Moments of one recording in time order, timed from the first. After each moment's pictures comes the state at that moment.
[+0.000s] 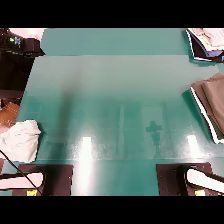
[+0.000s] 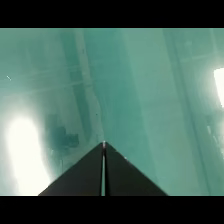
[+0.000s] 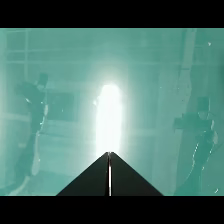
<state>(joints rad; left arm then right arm) 0.06 -1.44 1.86 1.19 -1.37 -1.36 -0.30 -1.27 1.91 -1.10 1.76 1.59</state>
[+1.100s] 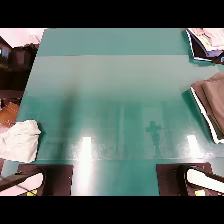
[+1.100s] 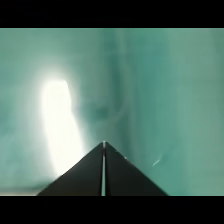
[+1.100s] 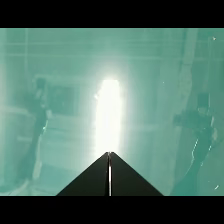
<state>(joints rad) 0.05 -1.22 1.66 1.47 -1.50 -1.45 -0.30 -1.27 1.91 -1.10 1.78 1.57</state>
